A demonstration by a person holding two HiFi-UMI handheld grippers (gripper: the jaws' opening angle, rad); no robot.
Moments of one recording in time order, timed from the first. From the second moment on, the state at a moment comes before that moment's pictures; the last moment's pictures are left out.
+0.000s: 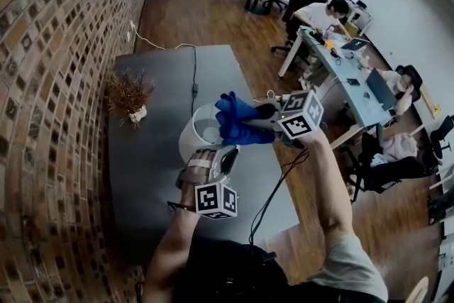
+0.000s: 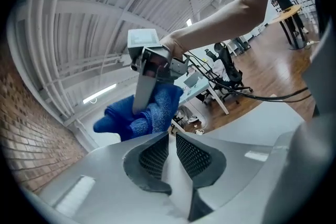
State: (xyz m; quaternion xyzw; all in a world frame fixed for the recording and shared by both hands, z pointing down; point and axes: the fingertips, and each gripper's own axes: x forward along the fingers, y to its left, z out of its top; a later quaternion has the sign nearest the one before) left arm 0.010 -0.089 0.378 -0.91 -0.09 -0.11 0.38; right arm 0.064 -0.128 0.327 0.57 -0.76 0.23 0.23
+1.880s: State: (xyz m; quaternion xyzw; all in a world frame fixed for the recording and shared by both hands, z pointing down) left arm -0.053 -0.152 0.372 -0.96 -0.06 -0.02 0.27; right arm 0.003 -0.148 0.292 0.63 -0.72 0.08 0.27
